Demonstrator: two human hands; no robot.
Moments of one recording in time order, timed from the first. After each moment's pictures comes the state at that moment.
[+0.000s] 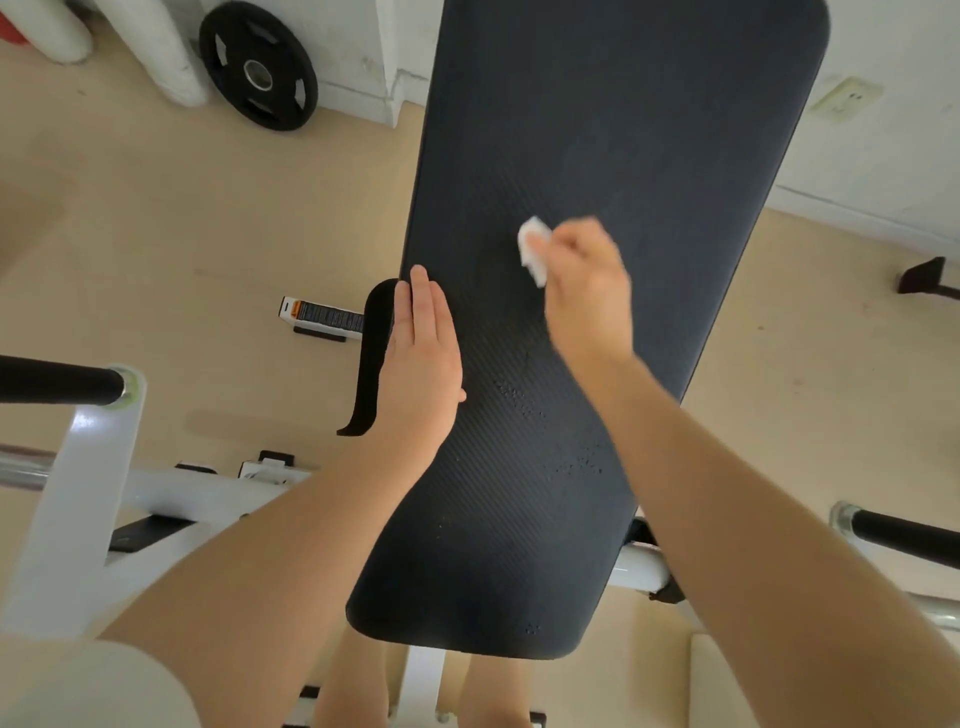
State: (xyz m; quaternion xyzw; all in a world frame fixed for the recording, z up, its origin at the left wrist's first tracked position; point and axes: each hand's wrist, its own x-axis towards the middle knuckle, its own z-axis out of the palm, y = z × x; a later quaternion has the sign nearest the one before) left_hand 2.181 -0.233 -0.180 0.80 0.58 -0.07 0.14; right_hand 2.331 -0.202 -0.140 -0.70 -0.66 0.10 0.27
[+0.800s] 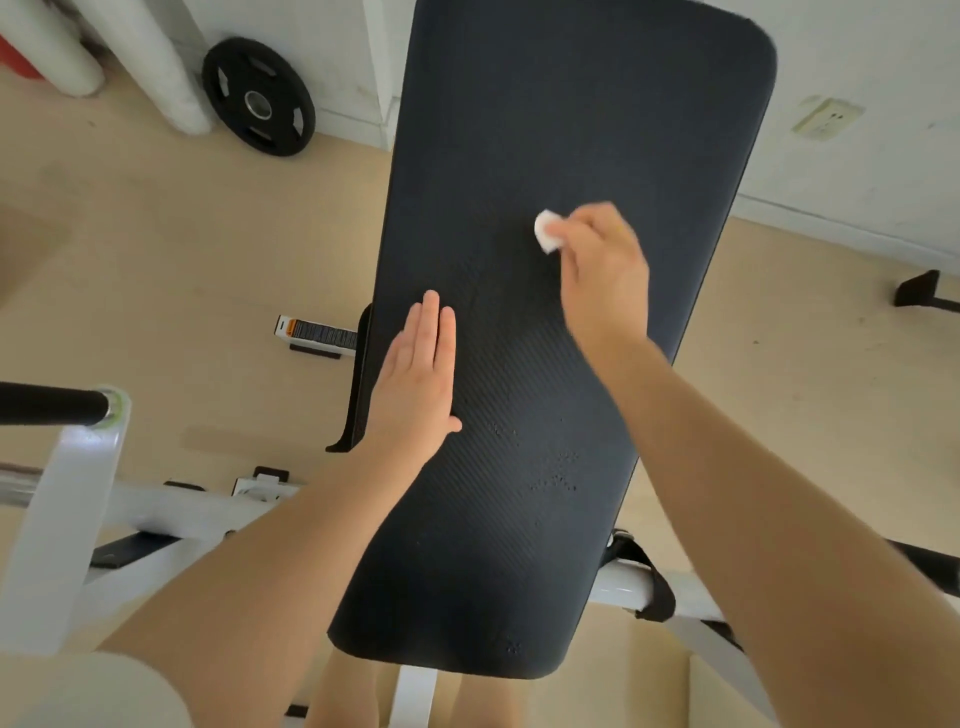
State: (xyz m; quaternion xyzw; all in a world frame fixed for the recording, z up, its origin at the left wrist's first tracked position) left_hand 2.198 -0.237 -0.172 0.82 0.54 -0.07 0.17; right_hand 2.379 -0.183 -0.129 -0.72 -0.63 0.10 0.27
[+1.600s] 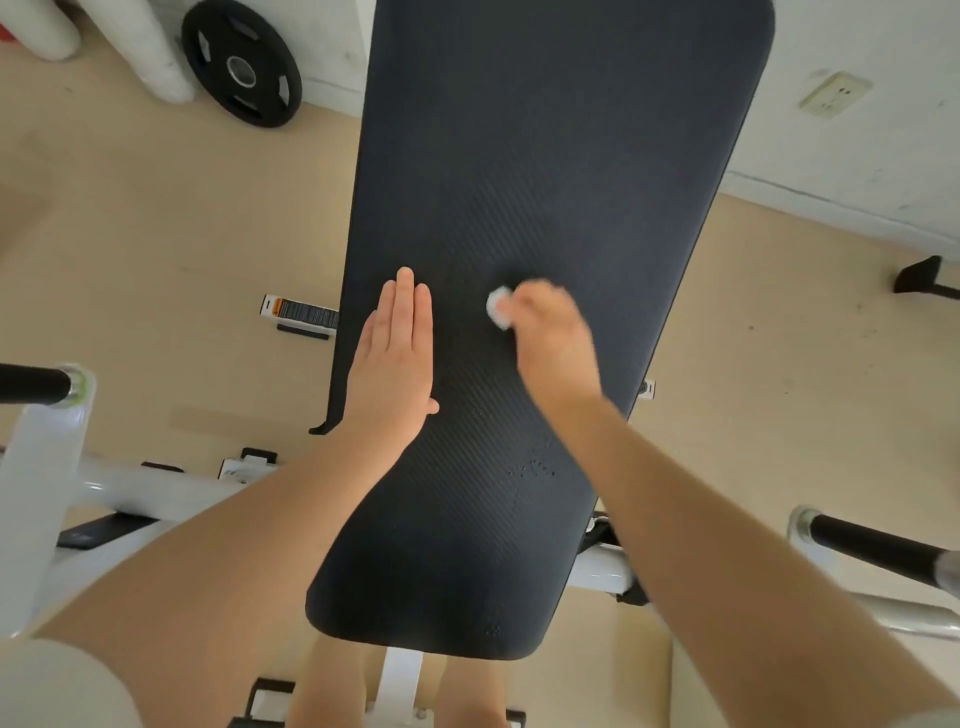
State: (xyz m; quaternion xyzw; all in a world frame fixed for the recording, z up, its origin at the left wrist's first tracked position) left_hand 2.209 -0.238 -0.169 0.81 0.56 -0.11 0.13; right_hand 2.371 -0.240 -0.174 -0.67 -0.71 0.14 0.19
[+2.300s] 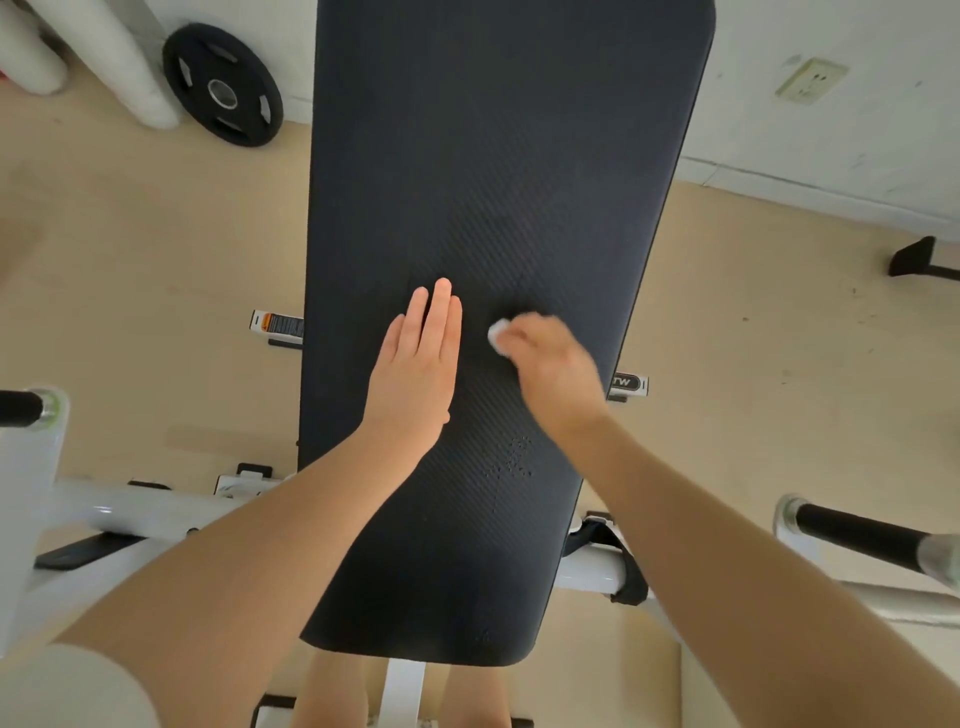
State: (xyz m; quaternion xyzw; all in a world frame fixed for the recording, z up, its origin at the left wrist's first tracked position) left_hand 2.252 -0.245 -0.169 0.85 0.50 -0.11 0.09; right_hand 2.408 -0.268 -0.180 -0.64 -0.76 0.09 0.11
